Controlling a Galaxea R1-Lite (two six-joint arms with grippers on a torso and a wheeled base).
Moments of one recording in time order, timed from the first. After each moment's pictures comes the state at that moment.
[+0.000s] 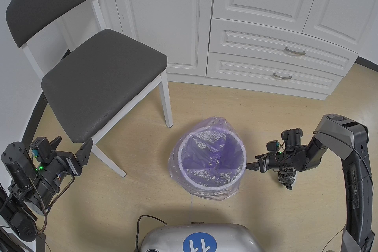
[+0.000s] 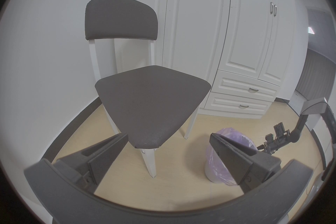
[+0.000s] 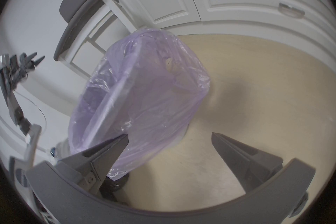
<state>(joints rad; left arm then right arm) -0.21 1.63 -0.02 -1.53 0.14 -0.10 0.08 2.61 -1.22 -0.68 0.61 -0.18</state>
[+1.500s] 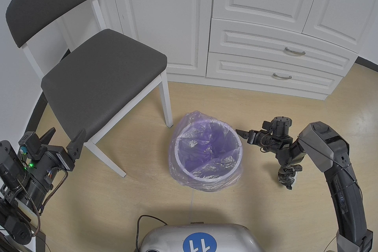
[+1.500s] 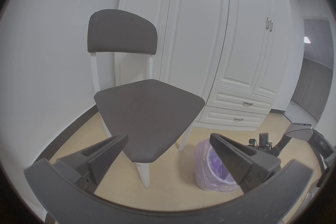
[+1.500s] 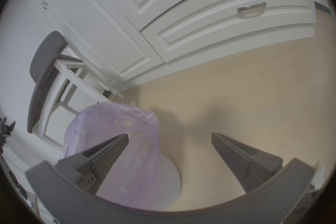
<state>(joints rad) -0.23 1.52 -0.02 -1.53 0.13 -0.12 0.13 2.83 -1.67 -0.88 0.36 0.35</state>
